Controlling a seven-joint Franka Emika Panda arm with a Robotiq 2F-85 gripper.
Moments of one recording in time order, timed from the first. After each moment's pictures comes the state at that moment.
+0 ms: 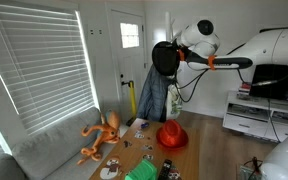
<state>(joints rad) -0.52 -0.27 0.06 -1.82 -0.73 2.72 0.80</state>
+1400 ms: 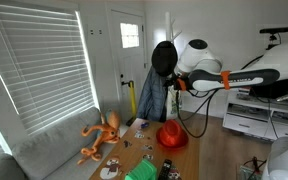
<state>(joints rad) -0.27 -0.49 0.07 -2.21 -0.44 2.30 0.92</state>
